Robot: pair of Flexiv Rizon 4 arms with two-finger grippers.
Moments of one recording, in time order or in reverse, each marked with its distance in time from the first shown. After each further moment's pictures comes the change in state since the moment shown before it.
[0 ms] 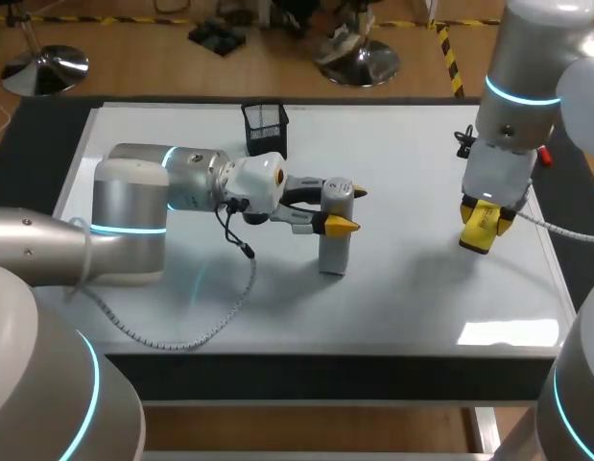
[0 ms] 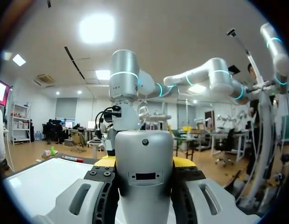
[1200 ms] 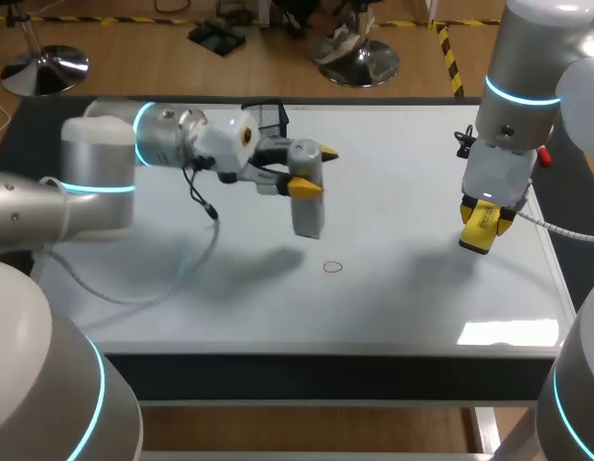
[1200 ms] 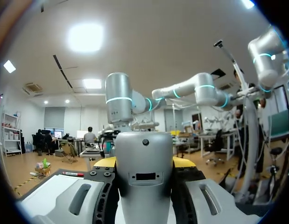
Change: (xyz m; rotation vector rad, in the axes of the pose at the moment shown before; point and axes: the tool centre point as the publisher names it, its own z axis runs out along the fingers) left arm -0.014 -0.064 -0.052 0.061 0.145 0.053; right arm 0.000 0.000 0.000 0.000 0.000 0.000
